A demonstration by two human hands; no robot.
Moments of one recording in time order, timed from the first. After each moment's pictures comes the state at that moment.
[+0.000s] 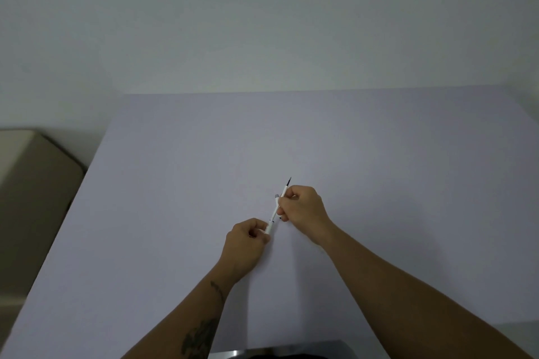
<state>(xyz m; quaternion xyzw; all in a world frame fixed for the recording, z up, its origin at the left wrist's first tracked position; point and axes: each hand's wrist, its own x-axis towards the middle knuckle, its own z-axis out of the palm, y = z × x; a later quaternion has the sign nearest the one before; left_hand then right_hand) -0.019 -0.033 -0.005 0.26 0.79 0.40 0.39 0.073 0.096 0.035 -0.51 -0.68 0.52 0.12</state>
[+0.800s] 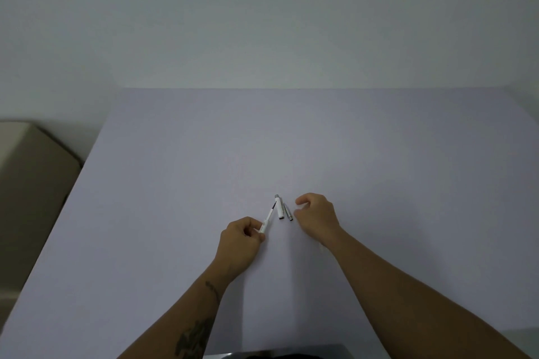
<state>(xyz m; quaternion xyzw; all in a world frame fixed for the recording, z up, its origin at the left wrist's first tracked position) -0.027 -0.033 -0.008 0.23 0.80 0.40 0.38 0.092 0.118 0.005 -0.56 -0.70 0.44 0.03</state>
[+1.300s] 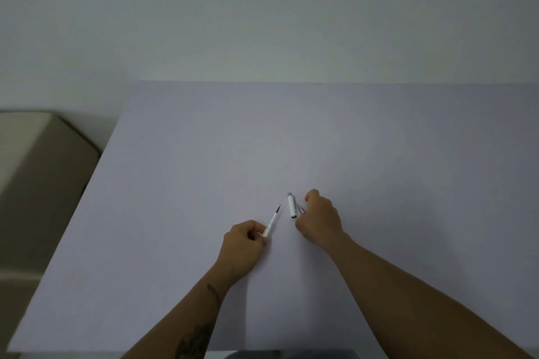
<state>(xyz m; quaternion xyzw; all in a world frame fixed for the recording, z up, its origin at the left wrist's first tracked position) -0.034 -0.047 -0.009 0.23 0.81 0.37 0.39 0.071 0.109 -0.009 -0.53 -0.79 0.31 -0.04</state>
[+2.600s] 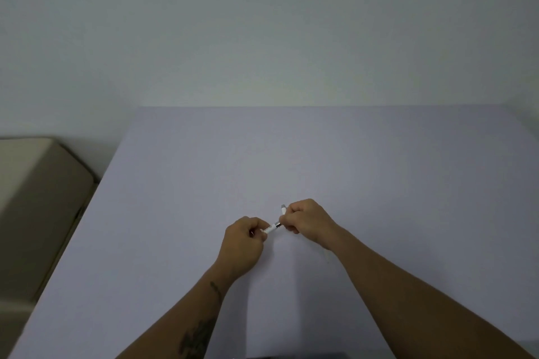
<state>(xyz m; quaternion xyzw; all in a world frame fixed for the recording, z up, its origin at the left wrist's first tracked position) -0.033 -0.038 0.018 0.33 0.81 0.40 0.29 0.078 0.099 0.050 -0.44 -0.71 0.54 0.00</state>
